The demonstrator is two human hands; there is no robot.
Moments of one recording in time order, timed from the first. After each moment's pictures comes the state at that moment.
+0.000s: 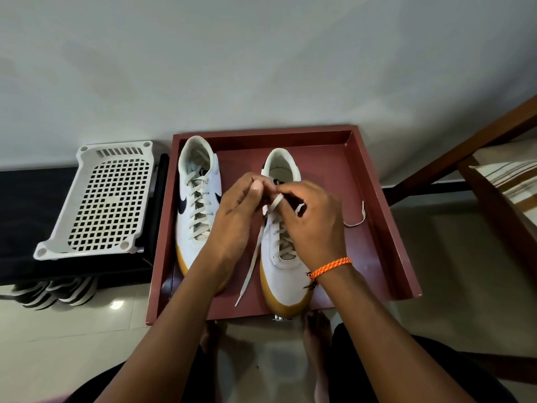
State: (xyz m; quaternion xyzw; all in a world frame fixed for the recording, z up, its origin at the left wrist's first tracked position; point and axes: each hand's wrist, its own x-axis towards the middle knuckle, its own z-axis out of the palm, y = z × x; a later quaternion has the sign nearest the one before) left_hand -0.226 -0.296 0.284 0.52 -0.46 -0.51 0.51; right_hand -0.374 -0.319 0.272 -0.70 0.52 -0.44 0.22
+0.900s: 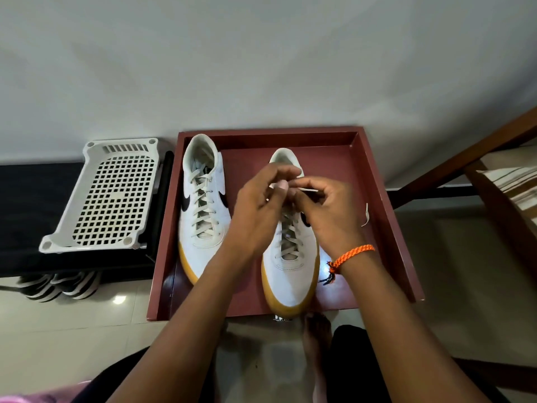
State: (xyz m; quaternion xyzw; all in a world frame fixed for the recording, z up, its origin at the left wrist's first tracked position) left_hand -0.245 -0.317 0.278 0.52 -0.57 -0.40 0.49; right_hand -0.393 -0.338 0.279 -0.60 0.52 -0.43 0.43
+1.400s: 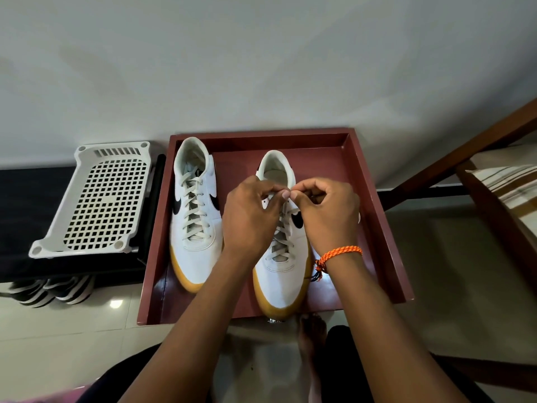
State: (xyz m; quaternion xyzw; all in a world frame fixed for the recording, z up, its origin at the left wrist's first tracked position) left_hand -0.259 -0.323 0.268 0.66 -0.58 -0.23 0.42; right_hand -0.397 -0.336 0.281 -0.58 0.64 -0.42 0.27
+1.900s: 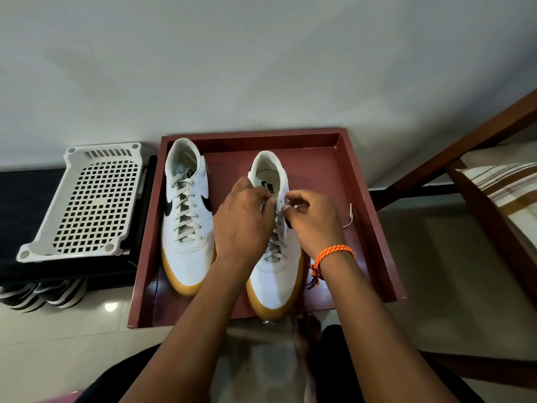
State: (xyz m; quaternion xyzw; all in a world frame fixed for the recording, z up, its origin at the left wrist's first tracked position) left_hand -0.268 -0.320 0.266 0.72 -0.62 -0.10 0.29; right_hand -0.401 -0.338 0.263 -0.57 0.67 -0.31 0.37
